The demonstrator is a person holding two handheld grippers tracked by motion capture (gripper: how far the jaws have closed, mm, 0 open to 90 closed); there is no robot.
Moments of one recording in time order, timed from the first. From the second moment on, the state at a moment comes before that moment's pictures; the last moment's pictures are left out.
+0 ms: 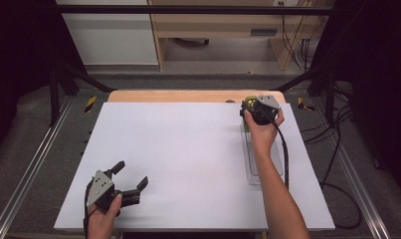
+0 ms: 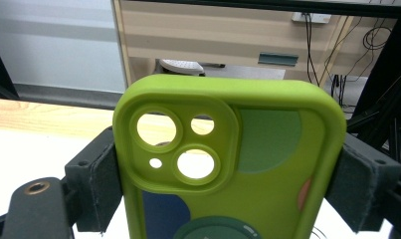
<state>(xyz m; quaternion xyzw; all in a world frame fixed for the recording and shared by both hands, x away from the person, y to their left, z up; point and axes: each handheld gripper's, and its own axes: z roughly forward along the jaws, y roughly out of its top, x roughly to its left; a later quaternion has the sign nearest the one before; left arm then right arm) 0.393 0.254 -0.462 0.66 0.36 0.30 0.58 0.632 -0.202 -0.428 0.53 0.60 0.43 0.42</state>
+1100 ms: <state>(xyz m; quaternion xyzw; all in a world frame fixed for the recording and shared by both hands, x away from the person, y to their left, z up) 0.392 0.258 -0.461 0.66 0.36 0.31 0.58 0.633 -0.202 -0.428 0.53 0.61 0.42 0.41</state>
